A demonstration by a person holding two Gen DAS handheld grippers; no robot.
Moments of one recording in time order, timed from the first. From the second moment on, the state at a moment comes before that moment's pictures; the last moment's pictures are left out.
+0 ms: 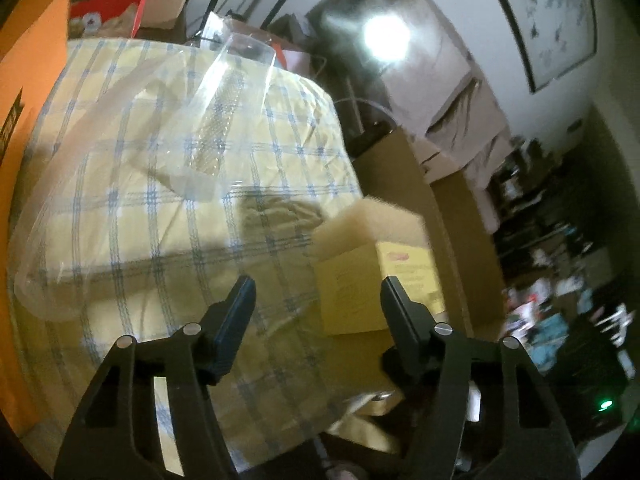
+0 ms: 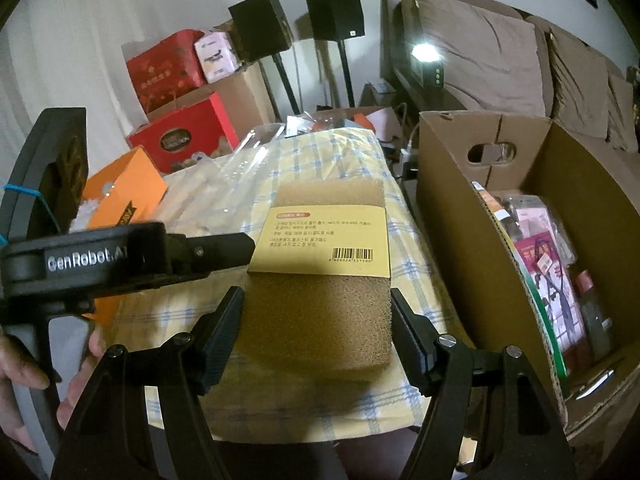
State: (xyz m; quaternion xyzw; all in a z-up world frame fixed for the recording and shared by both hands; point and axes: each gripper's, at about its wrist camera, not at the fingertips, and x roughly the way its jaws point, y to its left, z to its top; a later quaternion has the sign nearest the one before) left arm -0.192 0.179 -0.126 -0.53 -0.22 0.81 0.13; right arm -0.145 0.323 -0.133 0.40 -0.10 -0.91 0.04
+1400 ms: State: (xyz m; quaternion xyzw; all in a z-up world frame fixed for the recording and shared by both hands) left arm -0.122 0.030 -0.011 -0.43 -0.24 0.87 0.06; right arm -0.151 0.145 -0.037 0.34 -0.02 -0.91 0.23
